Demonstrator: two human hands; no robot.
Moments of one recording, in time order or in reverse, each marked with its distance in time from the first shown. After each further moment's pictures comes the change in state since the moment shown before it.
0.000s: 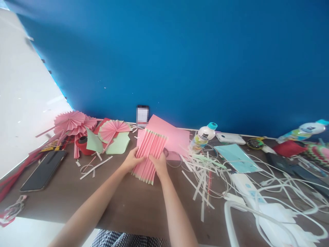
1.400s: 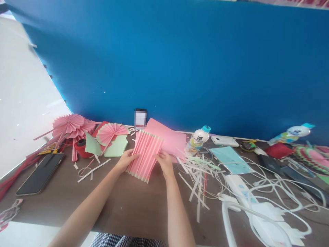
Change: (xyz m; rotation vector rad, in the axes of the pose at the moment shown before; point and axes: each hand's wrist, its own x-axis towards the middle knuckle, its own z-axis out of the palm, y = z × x) left_hand 0.004 0.001 -0.013 -0.105 0.006 -0.096; right_hand 0.012 -0.015 -0.032 -0.015 -0.071 0.046
